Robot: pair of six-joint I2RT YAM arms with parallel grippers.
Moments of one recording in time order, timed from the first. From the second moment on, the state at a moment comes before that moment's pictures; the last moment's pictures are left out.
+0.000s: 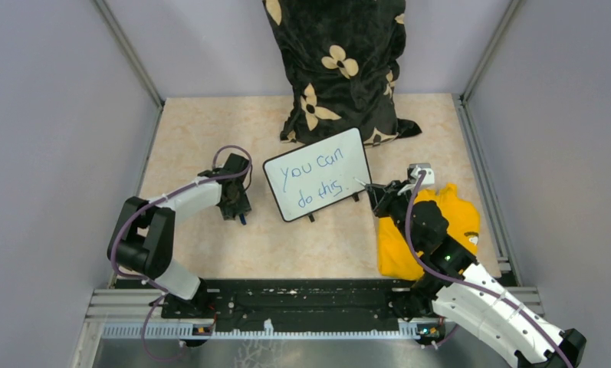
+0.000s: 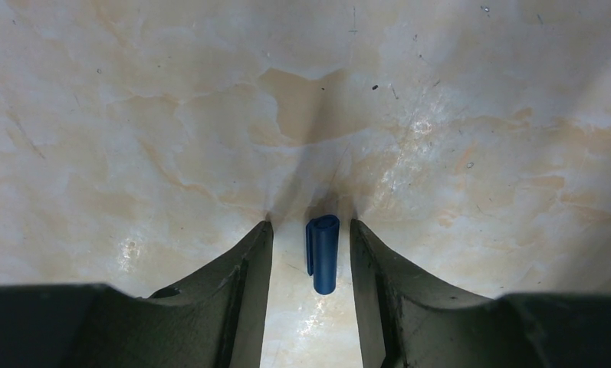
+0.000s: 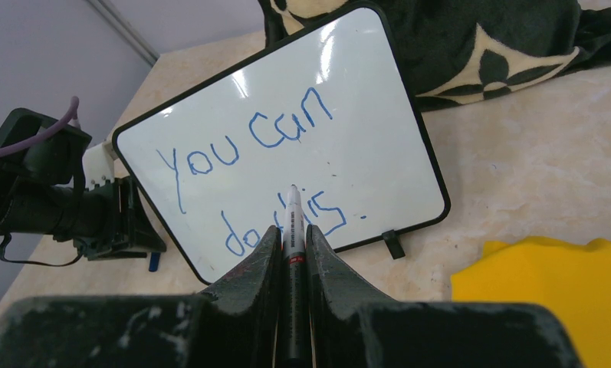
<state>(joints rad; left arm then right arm) -0.39 1.58 0.87 -0.57 -0.26 -0.72 0.70 0.52 0.48 -0.05 0.34 0.45</state>
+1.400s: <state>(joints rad) -0.43 1.56 0.85 -0.57 -0.29 -0.74 0.70 0.51 0.48 -0.05 0.35 0.45</state>
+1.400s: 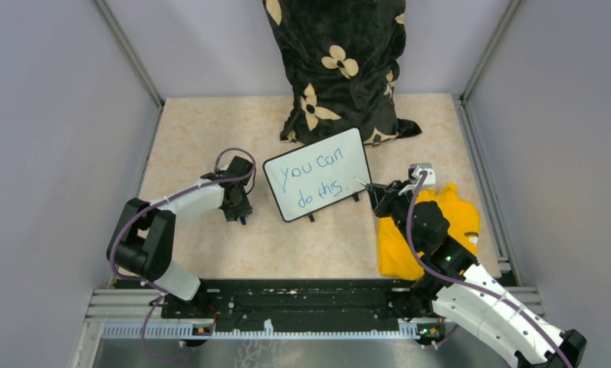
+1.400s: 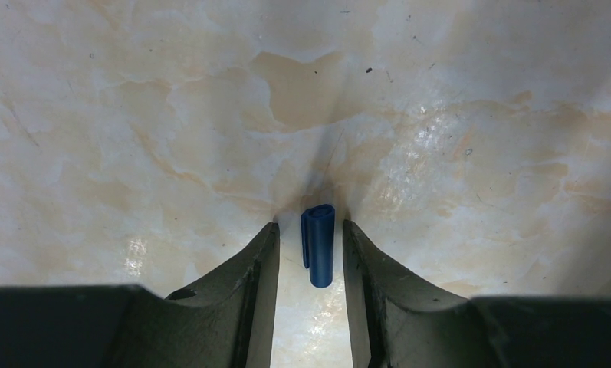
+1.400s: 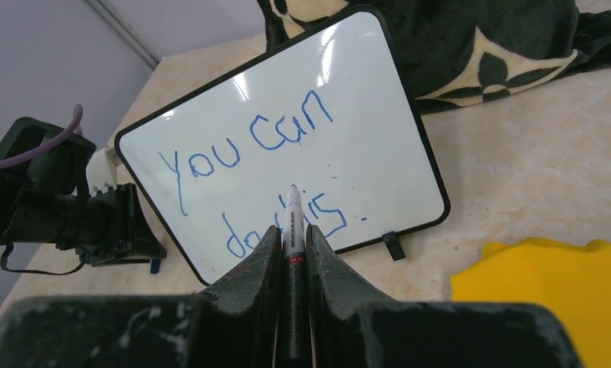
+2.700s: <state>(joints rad) -0.43 1.53 0.84 -0.58 -0.29 -0.76 0.70 0.51 0.48 -0.05 0.35 0.45</state>
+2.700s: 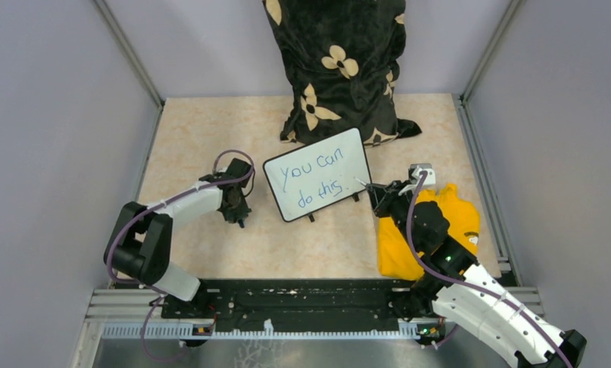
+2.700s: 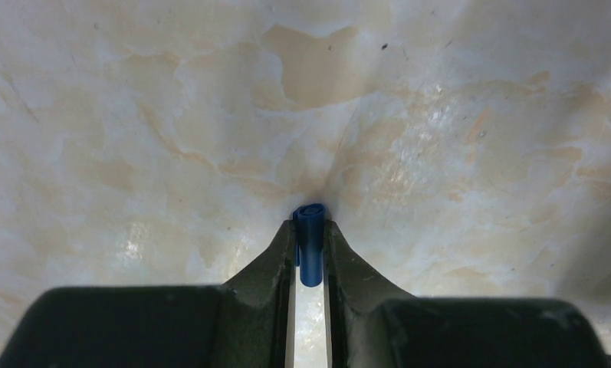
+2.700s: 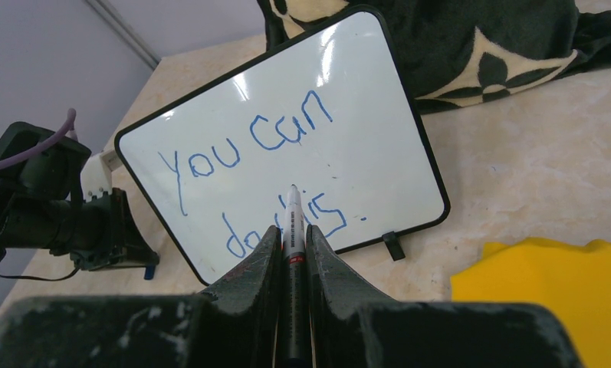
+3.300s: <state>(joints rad) -0.43 1.13 0.95 -0.77 -0.30 -0.77 0.70 0.51 0.50 -0.10 0.35 0.44</state>
